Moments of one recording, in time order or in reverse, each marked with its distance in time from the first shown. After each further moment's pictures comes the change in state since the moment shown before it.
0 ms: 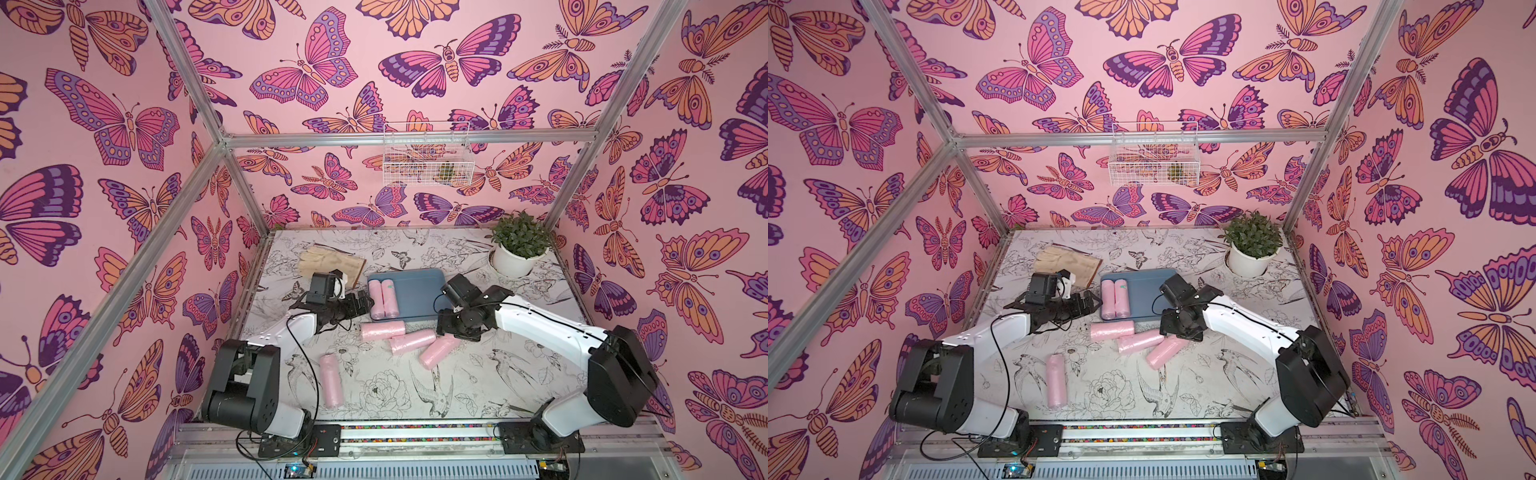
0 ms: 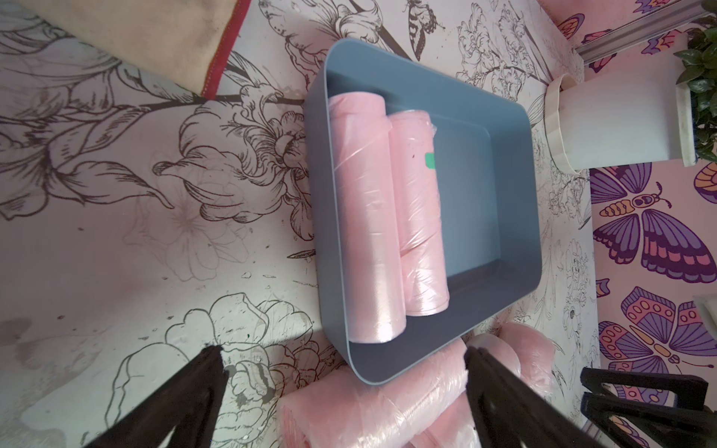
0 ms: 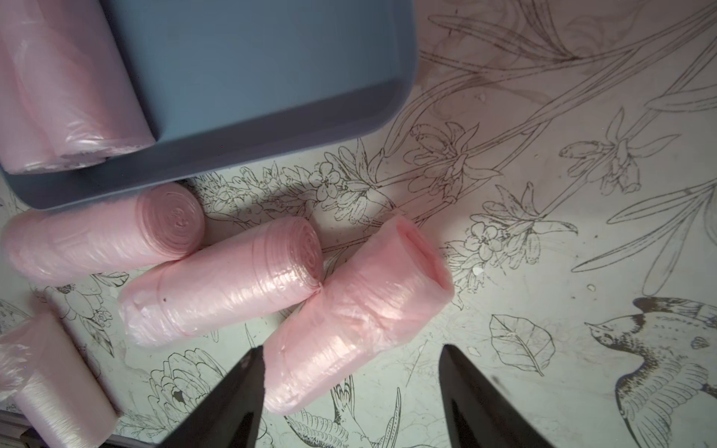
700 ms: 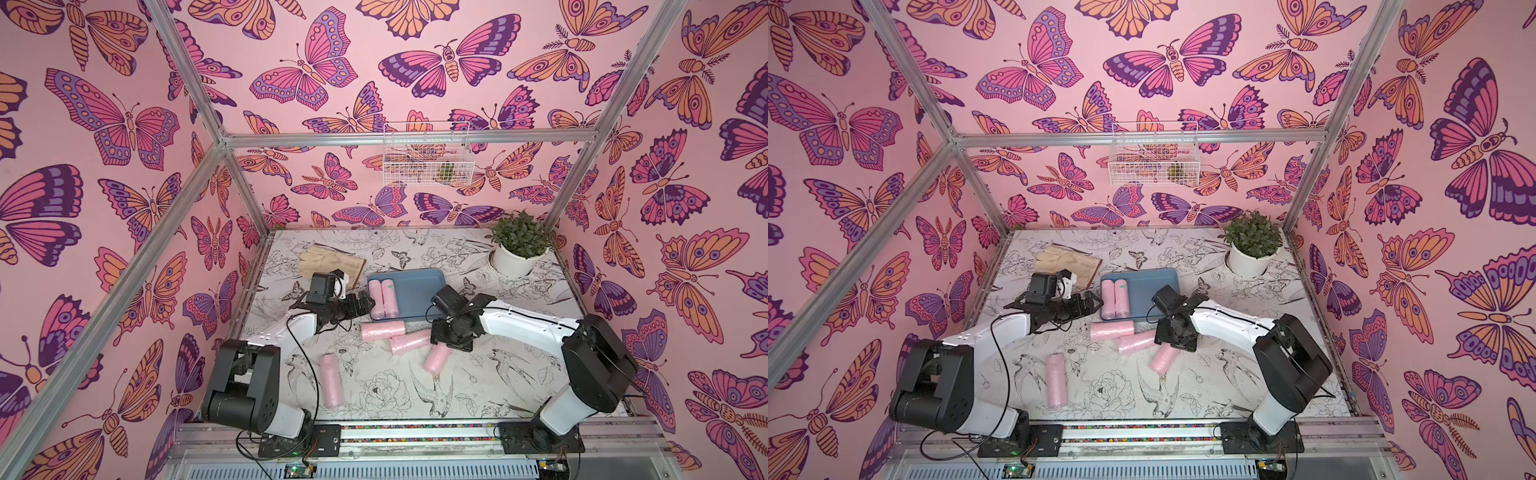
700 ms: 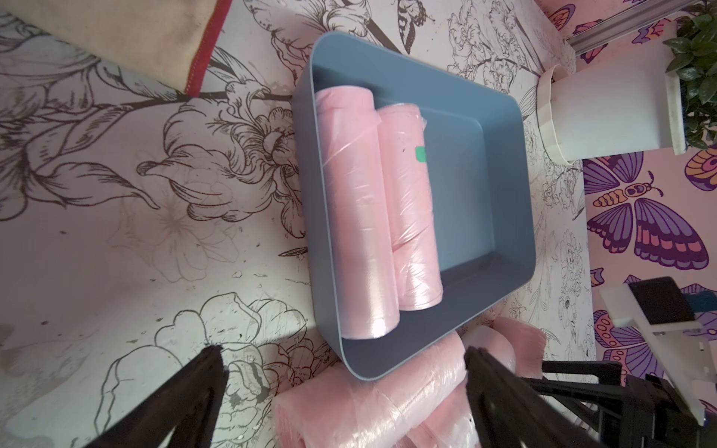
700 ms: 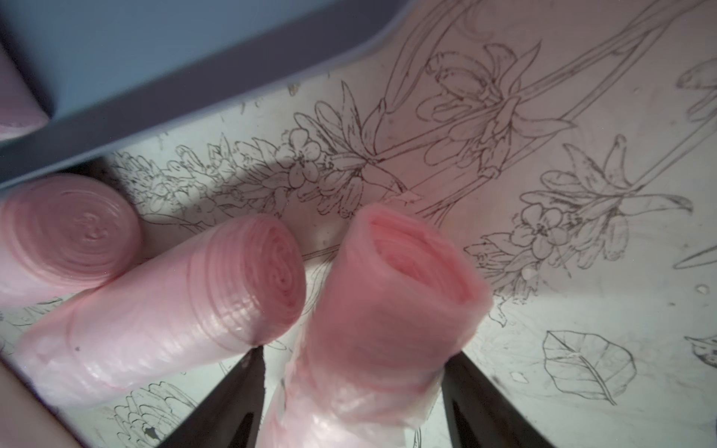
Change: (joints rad) left arm 0.000 0.000 0.000 0.000 0.023 0.018; right arm 0.040 0.112 -0.050 0.077 -0.014 0.082
